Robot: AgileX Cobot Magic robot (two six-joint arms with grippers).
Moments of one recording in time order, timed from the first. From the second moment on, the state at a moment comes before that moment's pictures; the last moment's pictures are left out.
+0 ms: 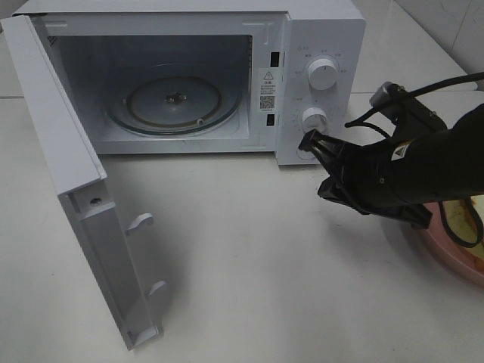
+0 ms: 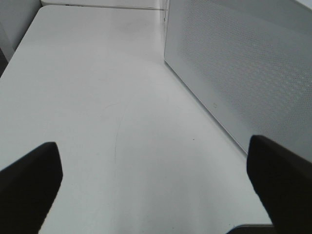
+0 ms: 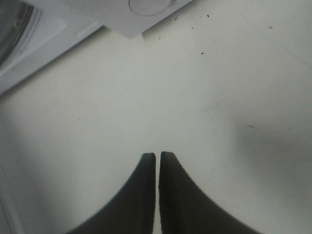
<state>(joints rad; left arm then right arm) 0.02 0.00 -0.52 -0.06 1.08 -0.01 0.48 1.57 -0.61 0.39 -0.09 0.46</state>
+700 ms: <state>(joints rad) 0.02 0.00 -0.52 -0.06 1.08 -0.01 0.48 1.39 -0.62 0.23 0.39 -0.16</state>
